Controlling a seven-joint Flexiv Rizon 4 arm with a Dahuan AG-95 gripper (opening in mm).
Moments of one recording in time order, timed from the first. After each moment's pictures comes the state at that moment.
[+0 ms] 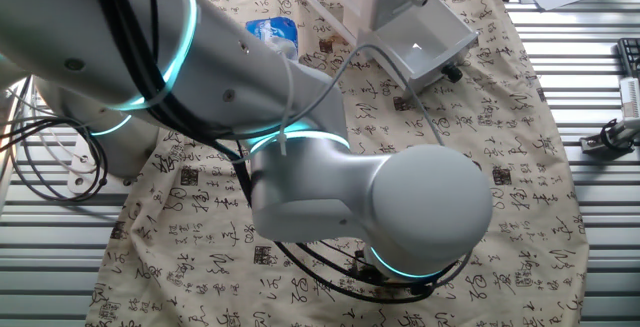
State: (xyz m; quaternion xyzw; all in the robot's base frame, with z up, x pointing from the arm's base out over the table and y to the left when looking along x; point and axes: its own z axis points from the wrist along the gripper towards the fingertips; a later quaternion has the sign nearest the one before) arm 0.473 -0.248 0.031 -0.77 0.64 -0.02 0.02
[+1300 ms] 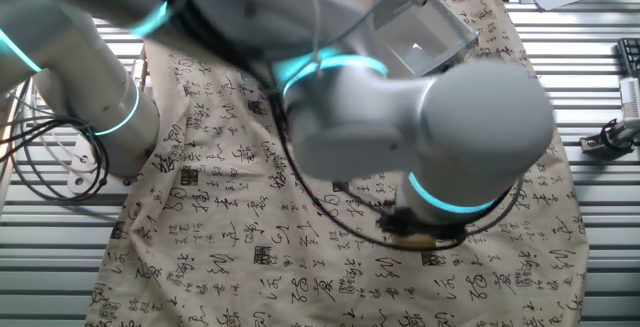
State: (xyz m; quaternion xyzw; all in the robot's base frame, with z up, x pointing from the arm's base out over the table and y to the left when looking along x) arm 0.513 -0.189 0.085 -0.65 0.76 -0.02 0.01
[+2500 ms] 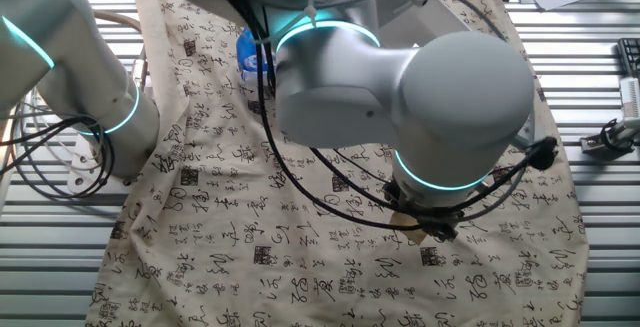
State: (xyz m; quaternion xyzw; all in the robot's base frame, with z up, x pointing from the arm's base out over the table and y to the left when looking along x) arm 0.514 -0.177 0.090 -0.40 0.92 -0.02 0.05
